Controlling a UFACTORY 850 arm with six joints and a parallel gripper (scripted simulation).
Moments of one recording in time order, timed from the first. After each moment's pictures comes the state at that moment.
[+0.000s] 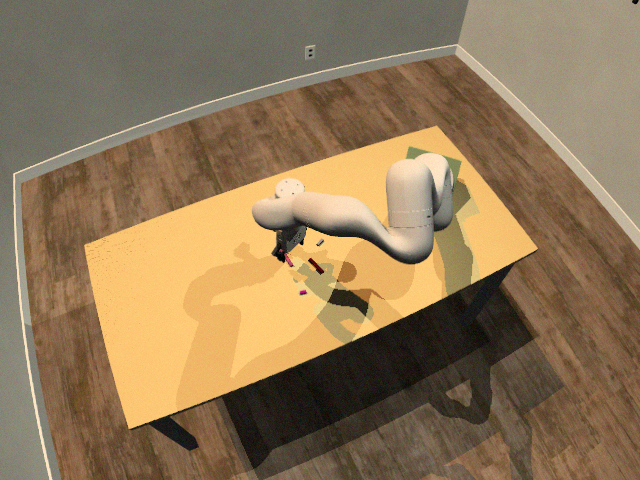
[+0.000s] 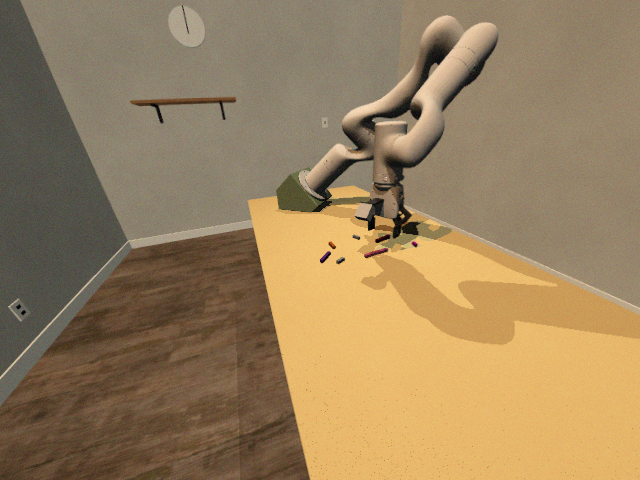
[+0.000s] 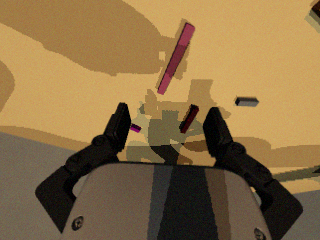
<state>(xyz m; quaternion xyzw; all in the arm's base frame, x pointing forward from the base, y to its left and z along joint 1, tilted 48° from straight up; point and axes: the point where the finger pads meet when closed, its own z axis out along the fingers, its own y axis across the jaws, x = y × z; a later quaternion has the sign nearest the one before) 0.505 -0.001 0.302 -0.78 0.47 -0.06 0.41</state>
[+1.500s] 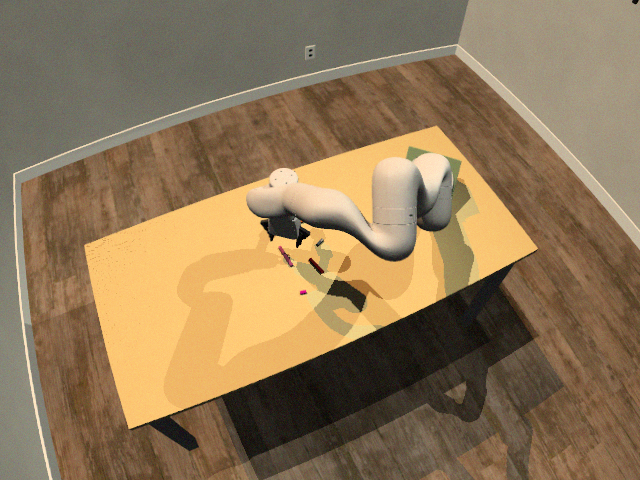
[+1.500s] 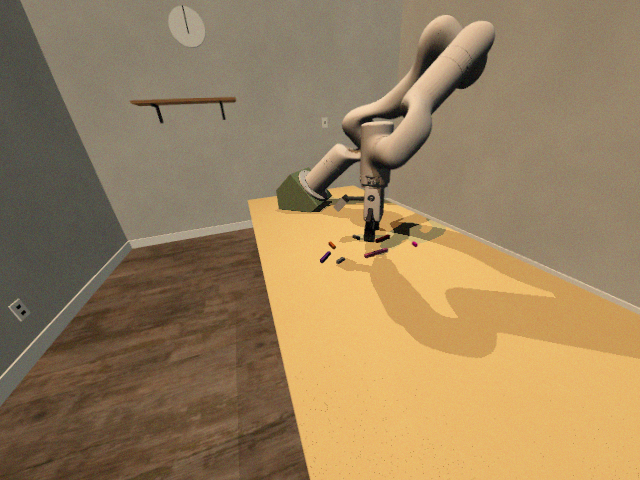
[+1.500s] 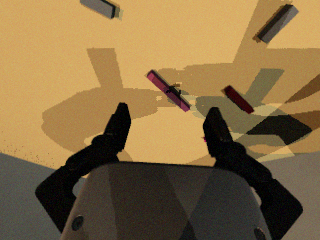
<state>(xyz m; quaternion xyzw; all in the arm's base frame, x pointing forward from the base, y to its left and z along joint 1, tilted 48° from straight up) 0.515 -0.036 0.279 -0.41 0.82 0.16 0.38</state>
